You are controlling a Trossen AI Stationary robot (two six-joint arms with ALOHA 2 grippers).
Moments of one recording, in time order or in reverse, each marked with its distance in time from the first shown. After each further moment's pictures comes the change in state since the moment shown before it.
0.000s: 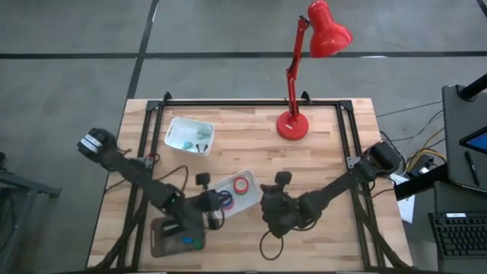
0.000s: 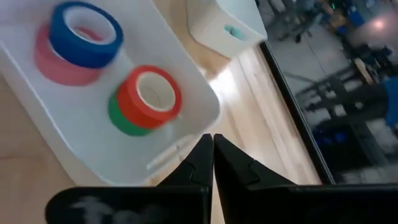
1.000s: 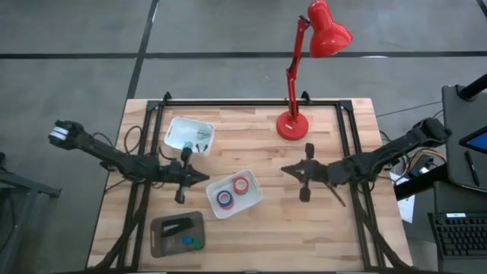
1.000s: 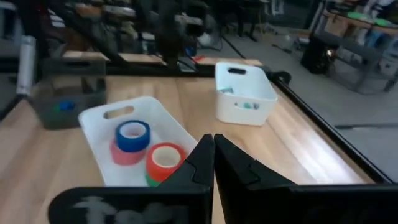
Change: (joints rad) left arm 0.277 -0.661 -0.648 0.692 0.591 0.232; right arm -0.138 -0.811 -0.702 0.753 -0.413 -0.292
